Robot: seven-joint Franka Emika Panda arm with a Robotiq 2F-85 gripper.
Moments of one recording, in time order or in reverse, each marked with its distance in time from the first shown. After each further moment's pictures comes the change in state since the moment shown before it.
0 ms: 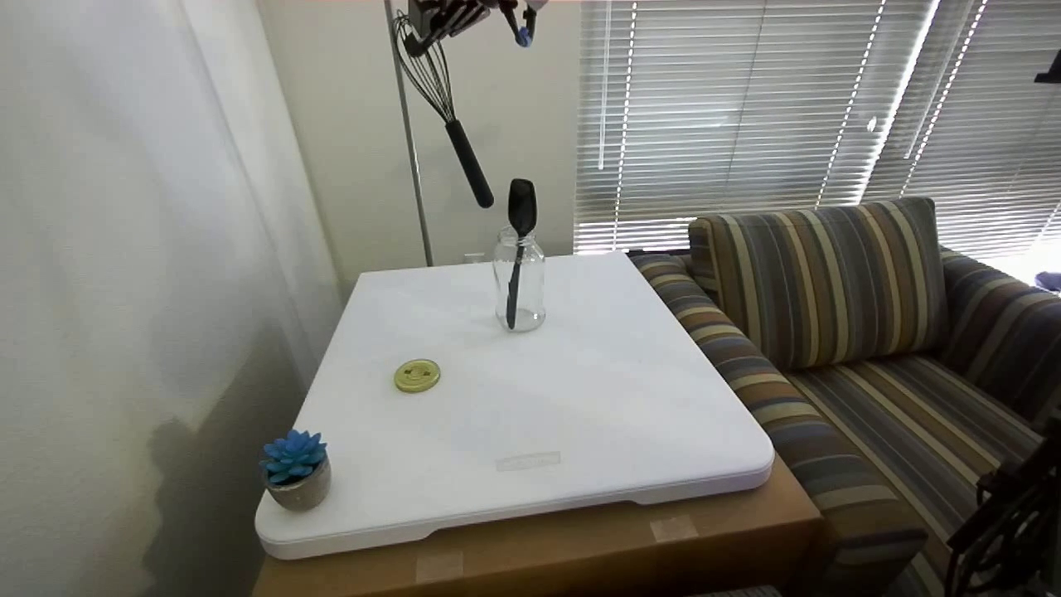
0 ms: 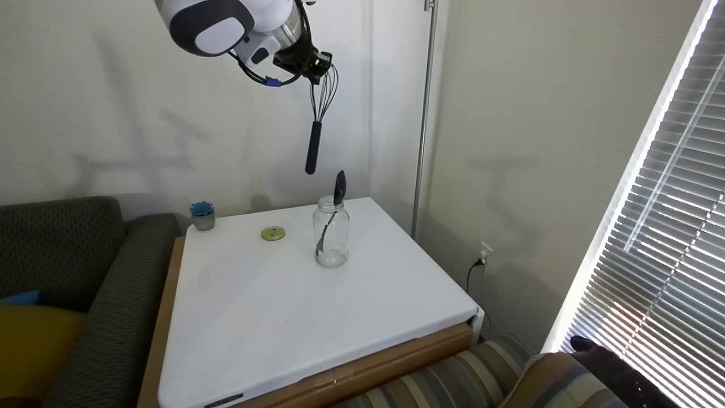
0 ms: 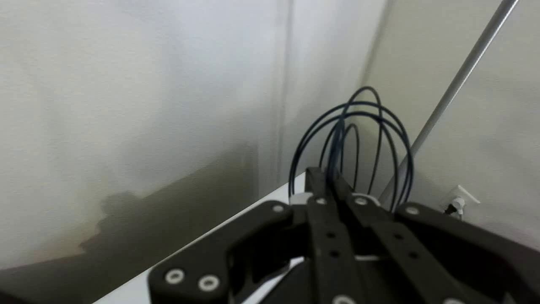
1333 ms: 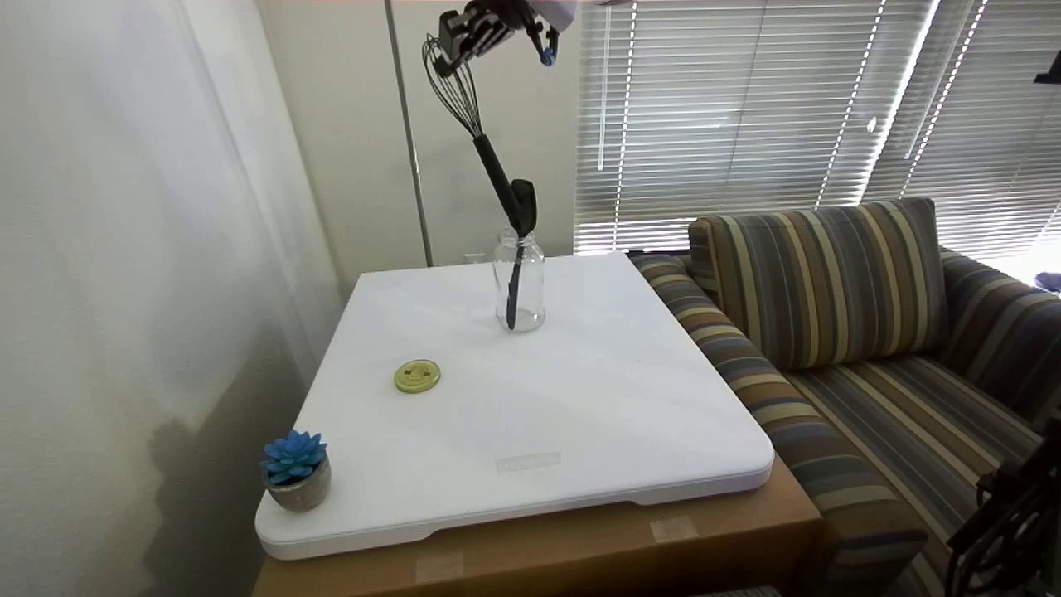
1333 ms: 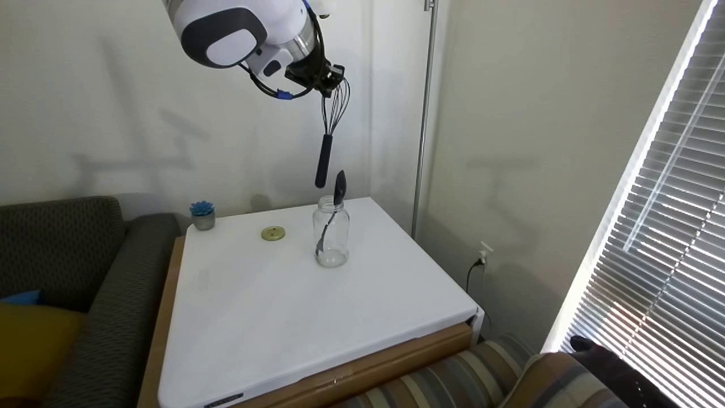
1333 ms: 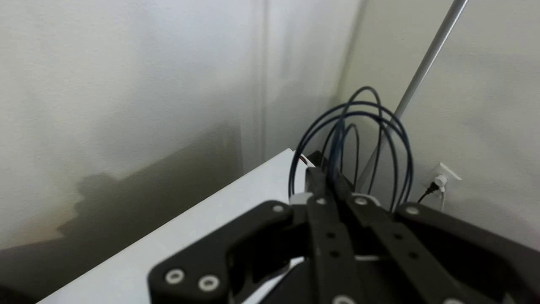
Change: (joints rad) arm -0.043 -0.001 0.005 -0.042 -0.009 0.002 -0.013
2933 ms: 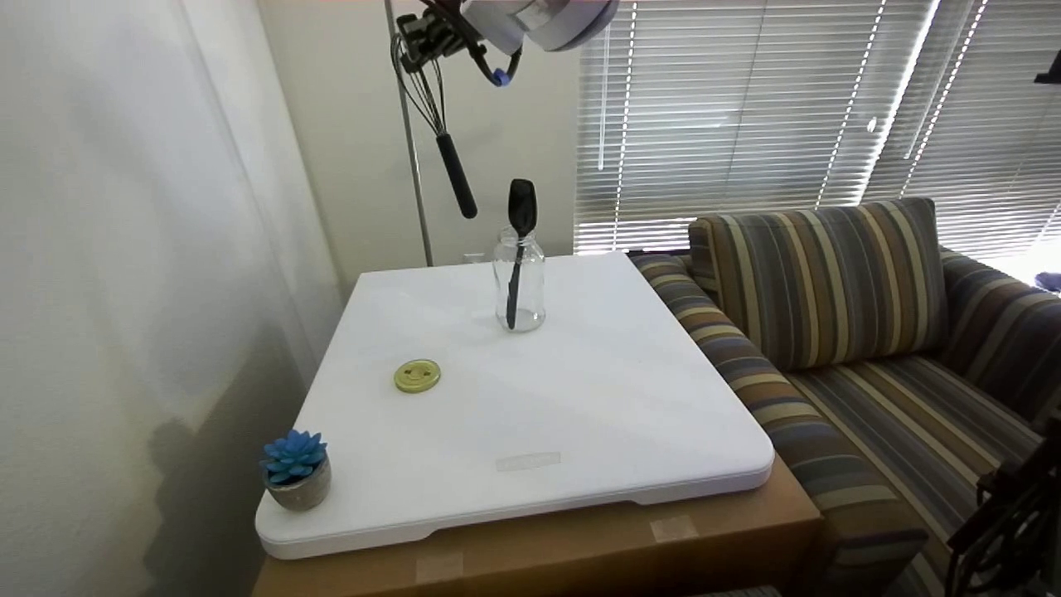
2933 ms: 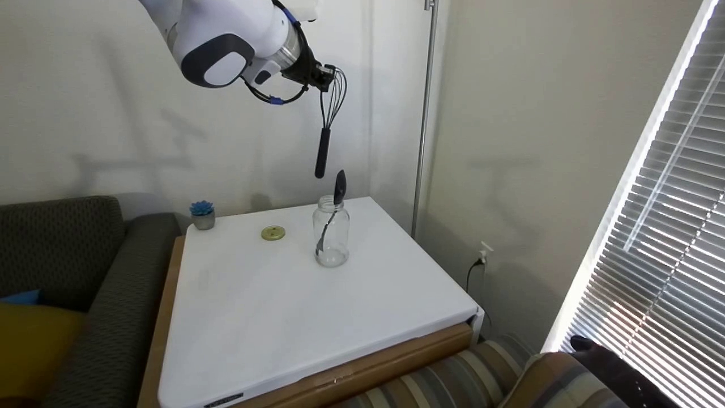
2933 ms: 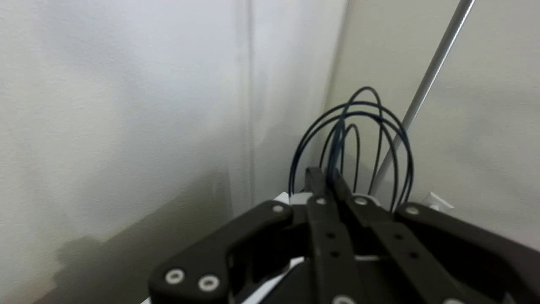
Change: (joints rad) arm 0.106 0.135 -0.048 0.144 -0.004 0.179 0.113
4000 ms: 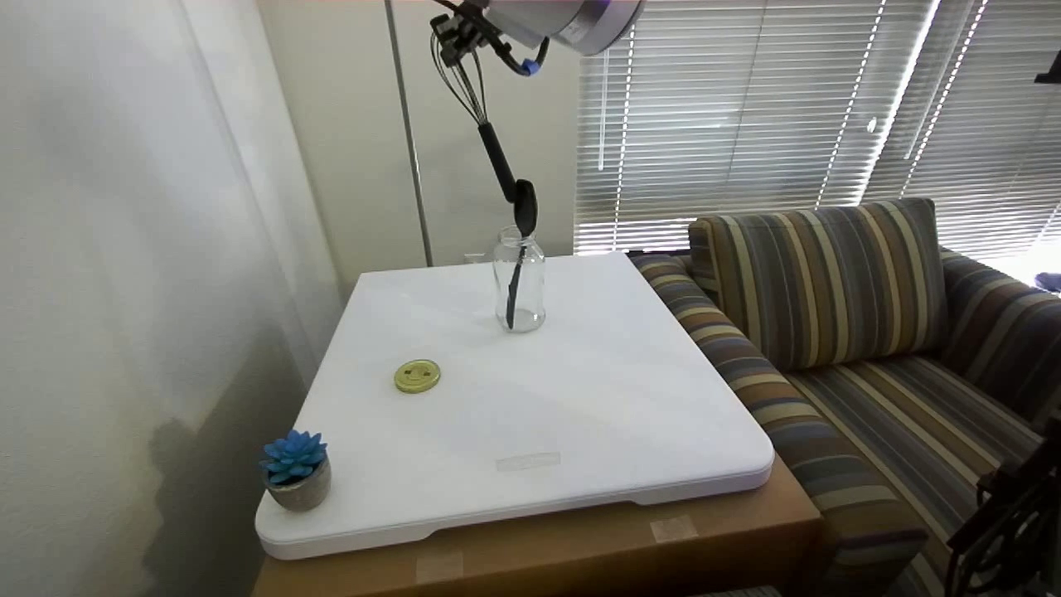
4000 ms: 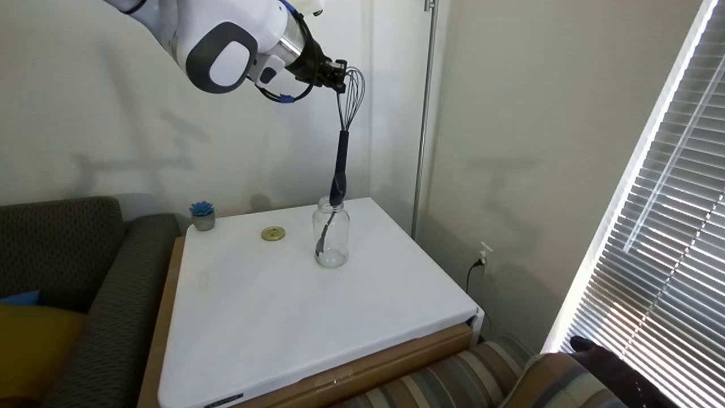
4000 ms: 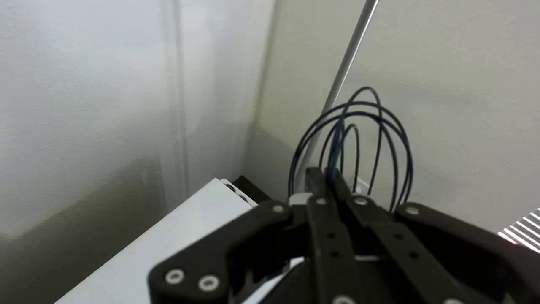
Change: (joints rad) arm 0.263 -0.002 -0.431 -0.090 0.007 -0.015 0.186
